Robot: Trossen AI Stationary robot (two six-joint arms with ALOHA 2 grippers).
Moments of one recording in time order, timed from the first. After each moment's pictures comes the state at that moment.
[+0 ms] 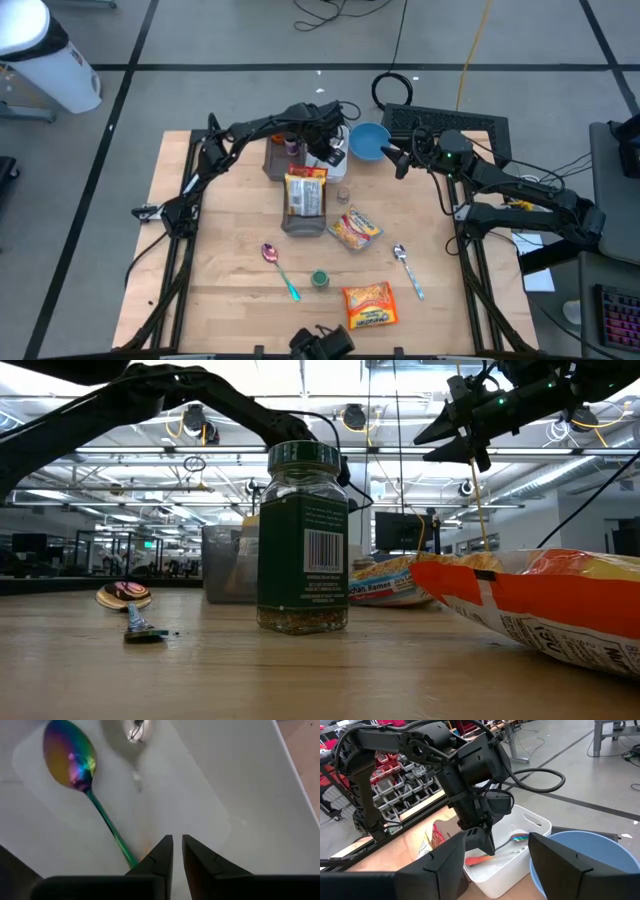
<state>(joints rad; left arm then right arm) 0.55 2.34 2.07 -1.04 0.21 -0.33 -0.55 0.87 0.59 0.10 -0.03 0.35</state>
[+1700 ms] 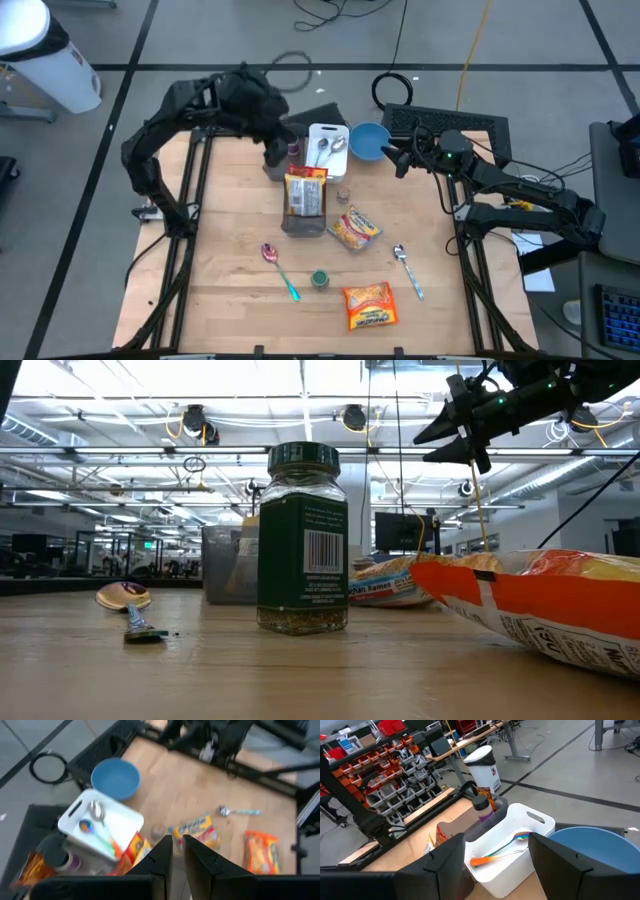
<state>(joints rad) 0.27 1.70 2.34 -1.39 0.05 -0.17 -0.55 0.87 0.59 0.10 -0.03 0.40</state>
